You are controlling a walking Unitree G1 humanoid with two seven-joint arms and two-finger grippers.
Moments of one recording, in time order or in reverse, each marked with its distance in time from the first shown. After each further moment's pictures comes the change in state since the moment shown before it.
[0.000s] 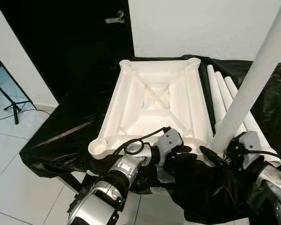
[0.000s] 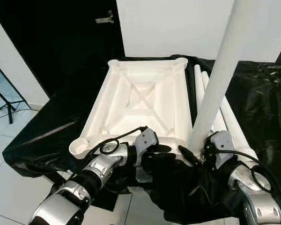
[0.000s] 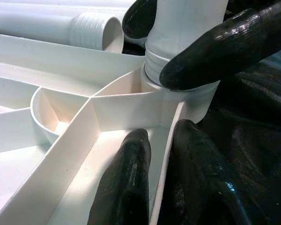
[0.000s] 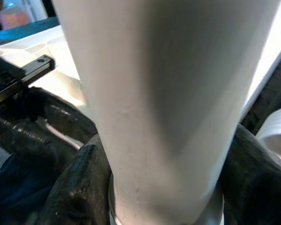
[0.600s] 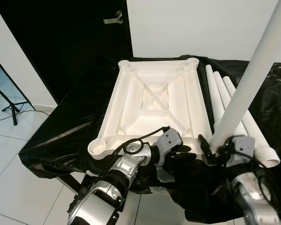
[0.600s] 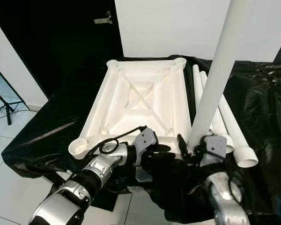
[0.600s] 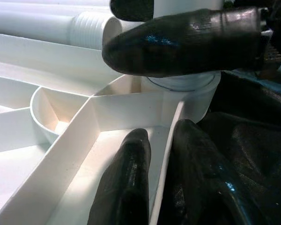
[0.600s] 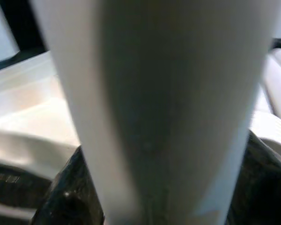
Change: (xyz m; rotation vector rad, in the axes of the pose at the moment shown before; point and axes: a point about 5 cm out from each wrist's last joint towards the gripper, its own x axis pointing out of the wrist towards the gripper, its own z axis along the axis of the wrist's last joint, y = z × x) left arm -0.002 0.001 -0.001 -0.006 0.003 0.007; right arm 0.018 0.019 -0.001 0.040 -0.127 -0.414
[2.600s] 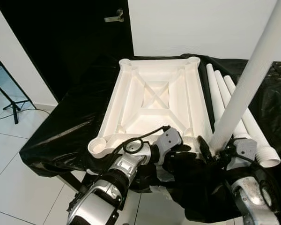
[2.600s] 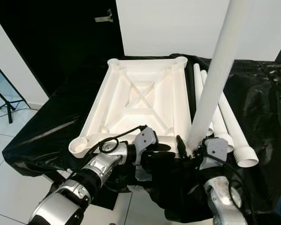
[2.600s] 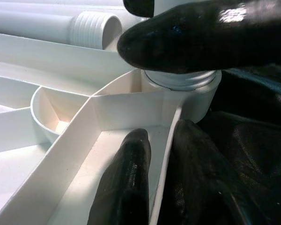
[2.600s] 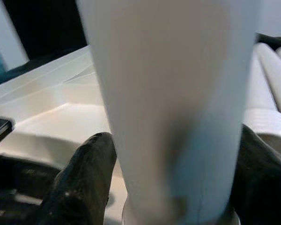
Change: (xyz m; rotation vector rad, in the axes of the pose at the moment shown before) left arm -0.001 0.001 0.001 0.008 0.001 0.001; right arm -0.010 0.015 0.005 0.074 -0.020 0.027
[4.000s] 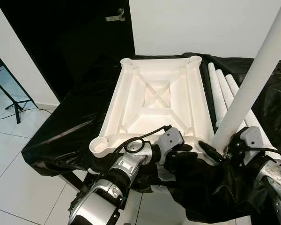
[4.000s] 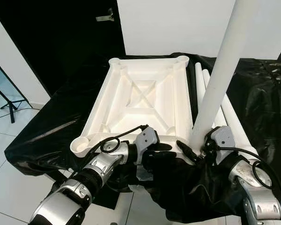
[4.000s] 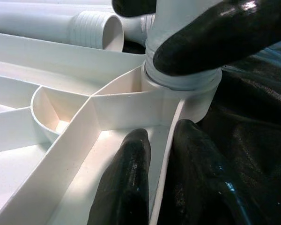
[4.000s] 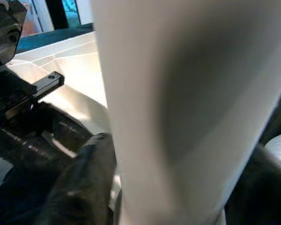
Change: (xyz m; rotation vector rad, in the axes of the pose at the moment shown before) left arm 0.002 0.000 0.001 0.003 -0.001 -0.005; right arm 0.004 -0.037 0.009 -0.137 0.102 0.381
